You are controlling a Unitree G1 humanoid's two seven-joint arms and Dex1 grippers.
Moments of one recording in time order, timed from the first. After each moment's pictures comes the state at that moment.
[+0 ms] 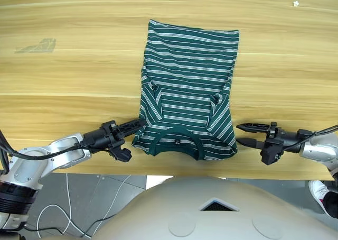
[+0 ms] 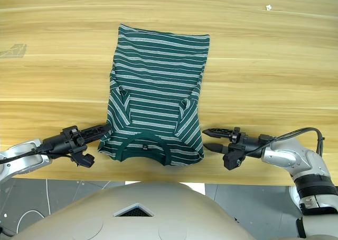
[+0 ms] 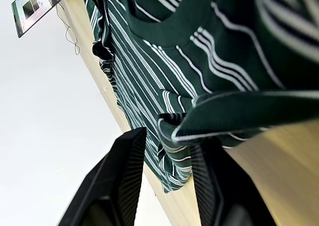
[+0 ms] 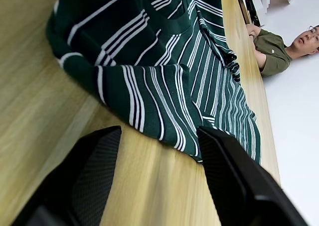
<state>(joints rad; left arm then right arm) 0.36 1.08 -0.14 -0.21 1.21 -0.76 0.17 0.16 -0.88 0.23 0.33 -0.45 -1.23 0.51</state>
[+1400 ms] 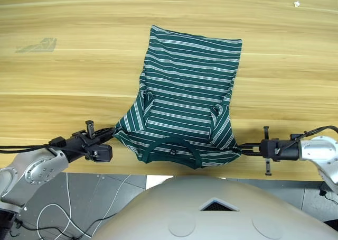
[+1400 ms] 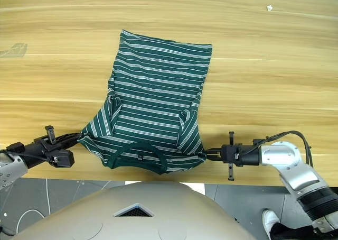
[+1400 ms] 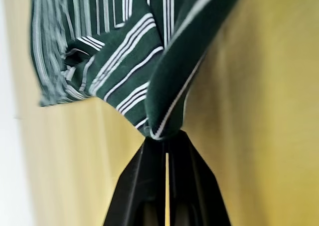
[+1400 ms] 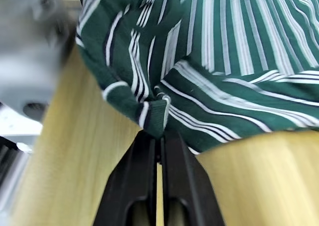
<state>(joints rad) 0.70 1.16 0.05 -0.23 0.33 -0.50 -0.49 0.29 -1.11 0.36 -0.14 0.54 -0.26 1.10</state>
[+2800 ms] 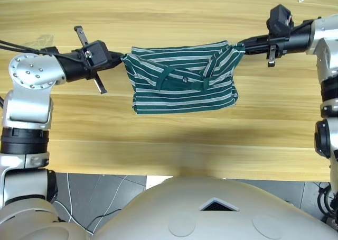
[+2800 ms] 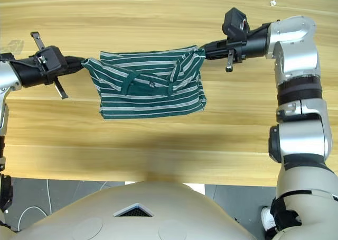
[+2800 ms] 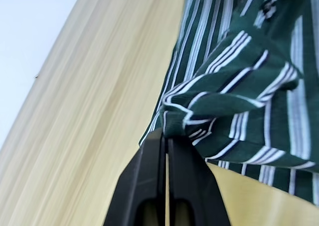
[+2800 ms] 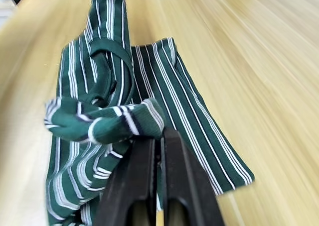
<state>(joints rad) -0.29 0.82 -0.10 0.13 -0.03 -0.01 -0.95 -0.81 -0.56 0.25 0.82 0.17 0.01 1.41</state>
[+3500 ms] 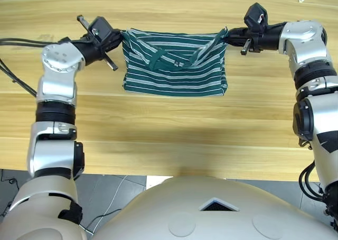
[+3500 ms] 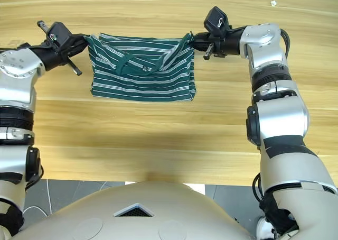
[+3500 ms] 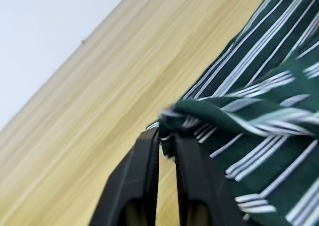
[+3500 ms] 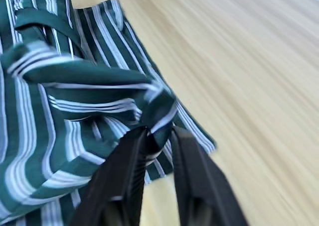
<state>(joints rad) -0.50 0.57 -0.10 0.64 0.04 -0.11 -0.65 -0.94 -0.39 0.17 1.24 -0.03 -0.19 0.97</state>
